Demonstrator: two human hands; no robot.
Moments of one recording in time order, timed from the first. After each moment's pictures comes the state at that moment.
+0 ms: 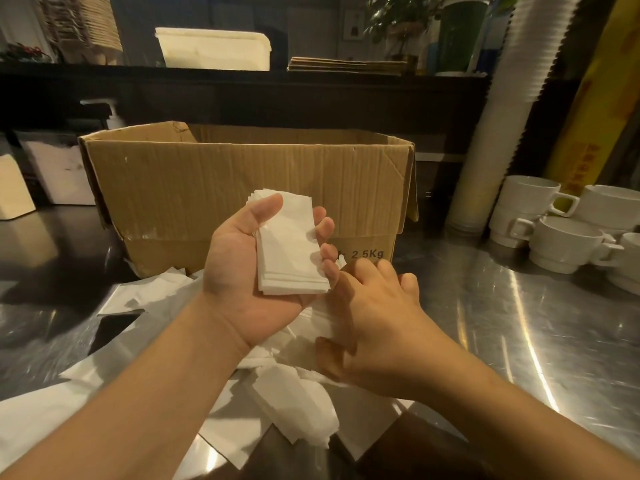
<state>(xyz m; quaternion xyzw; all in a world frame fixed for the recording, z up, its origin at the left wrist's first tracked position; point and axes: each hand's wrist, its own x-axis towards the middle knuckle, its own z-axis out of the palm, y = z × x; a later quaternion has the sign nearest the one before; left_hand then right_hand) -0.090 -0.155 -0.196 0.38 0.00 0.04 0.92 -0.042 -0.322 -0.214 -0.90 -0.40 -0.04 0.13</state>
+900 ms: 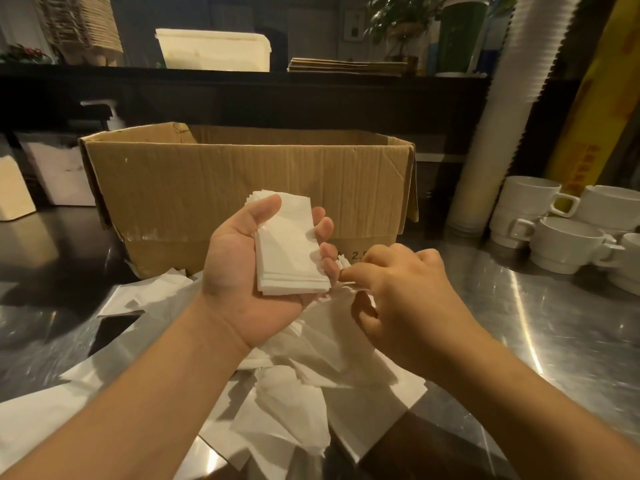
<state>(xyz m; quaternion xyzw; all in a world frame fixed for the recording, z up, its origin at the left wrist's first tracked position) -0.093 -0.164 -0.186 0.33 -0.02 0.00 0.94 -0.033 -0.335 -0.199 -0.89 -0.42 -0.14 0.09</state>
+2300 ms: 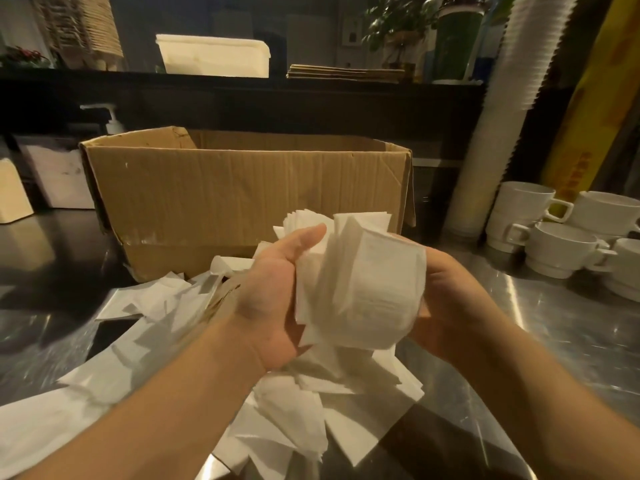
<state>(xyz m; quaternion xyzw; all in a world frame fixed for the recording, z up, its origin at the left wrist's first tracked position) -0.087 -0.183 -0.202 0.43 0.02 -0.05 0.90 -0.014 -0.347 -0.190 -0.54 -0.28 0.27 0.75</state>
